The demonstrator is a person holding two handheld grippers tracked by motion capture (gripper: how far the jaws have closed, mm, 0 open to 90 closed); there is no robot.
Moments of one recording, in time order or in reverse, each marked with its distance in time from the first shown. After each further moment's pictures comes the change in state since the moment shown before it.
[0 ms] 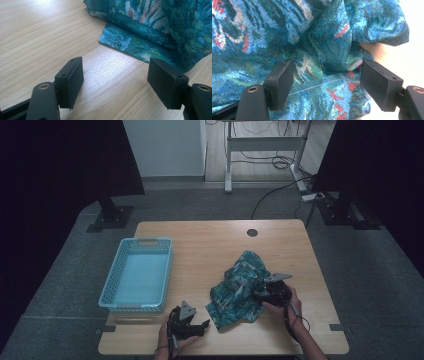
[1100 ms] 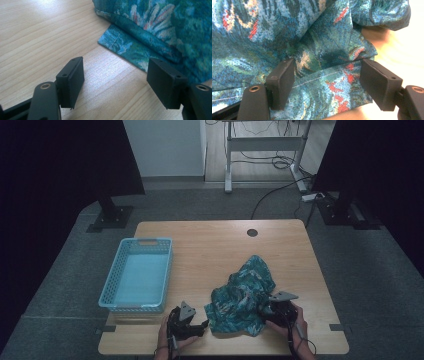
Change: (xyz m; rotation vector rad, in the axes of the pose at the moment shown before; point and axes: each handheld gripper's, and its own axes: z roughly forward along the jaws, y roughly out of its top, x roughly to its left) left arm 0.000 -0.001 -0.001 0.001 0.013 0.006; right arm 0.032 -0.046 -0.026 0.014 -0.070 0.050
